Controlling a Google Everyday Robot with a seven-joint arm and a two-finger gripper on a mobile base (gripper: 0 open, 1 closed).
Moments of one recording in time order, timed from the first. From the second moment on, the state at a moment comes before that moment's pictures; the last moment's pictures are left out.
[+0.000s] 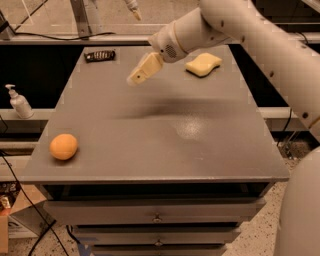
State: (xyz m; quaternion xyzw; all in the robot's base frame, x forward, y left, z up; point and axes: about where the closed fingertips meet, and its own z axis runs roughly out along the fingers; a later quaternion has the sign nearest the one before) arm 0.691 0.043 0.919 -0.56 0.68 0.24 0.41
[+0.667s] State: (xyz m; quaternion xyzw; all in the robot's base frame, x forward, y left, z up) arm 0.756 0.111 0.897 -0.51 0.67 0.31 0.45
